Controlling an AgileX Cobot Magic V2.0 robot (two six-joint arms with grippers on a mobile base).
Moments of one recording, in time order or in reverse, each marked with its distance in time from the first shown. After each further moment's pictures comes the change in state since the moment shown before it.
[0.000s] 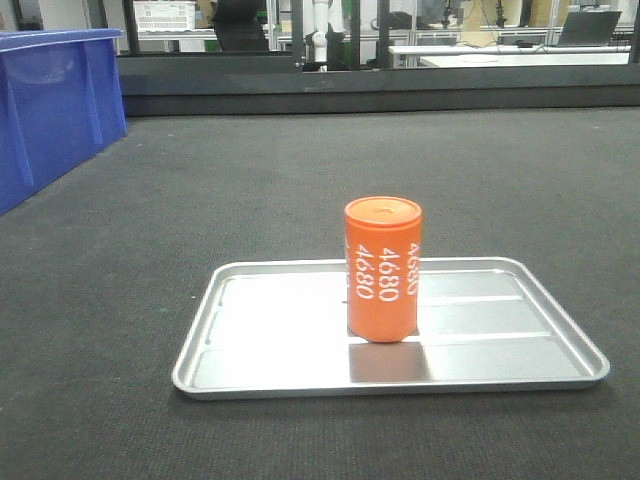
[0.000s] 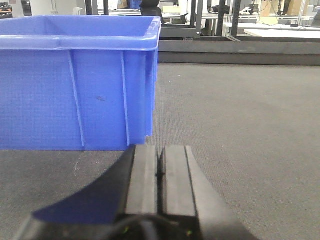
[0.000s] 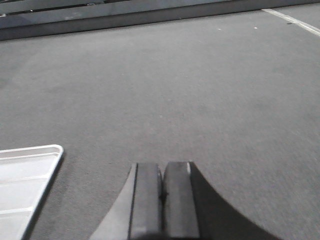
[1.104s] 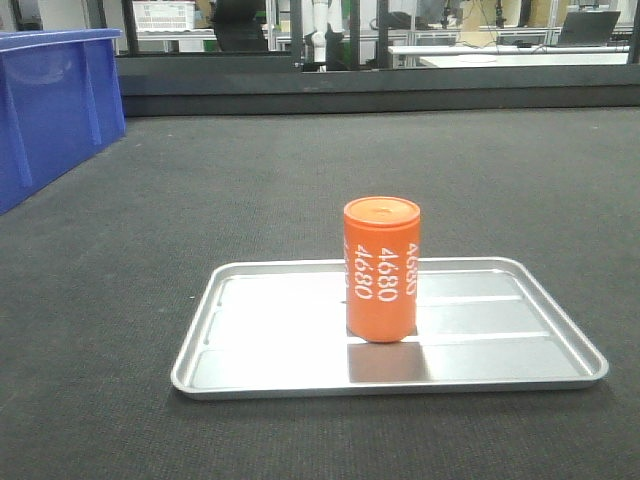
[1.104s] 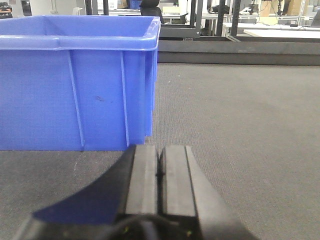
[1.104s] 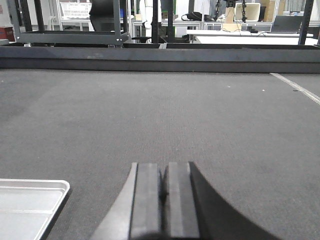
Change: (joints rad) left arm 0.000 0.000 0.000 0.000 0.000 0.000; right arm 0.047 0.000 0.000 -0.087 -0.148 -0.029
